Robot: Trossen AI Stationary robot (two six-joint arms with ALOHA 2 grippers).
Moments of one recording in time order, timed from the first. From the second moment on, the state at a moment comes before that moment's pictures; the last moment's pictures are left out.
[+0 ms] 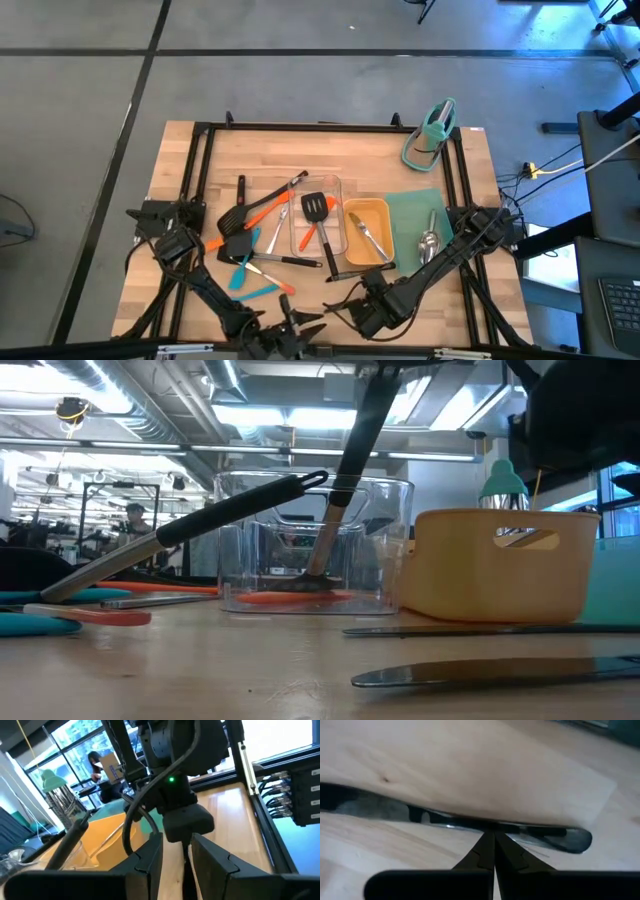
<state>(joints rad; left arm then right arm) -0.88 2.25 1.34 0.77 -1.24 0.19 0.72 2.10 1.49 -0.97 0.09 1.85</state>
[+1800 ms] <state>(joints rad) -0.88 2.25 1.34 0.77 -1.24 0.19 0.76 2.14 1.55 -1.00 0.09 1.83</state>
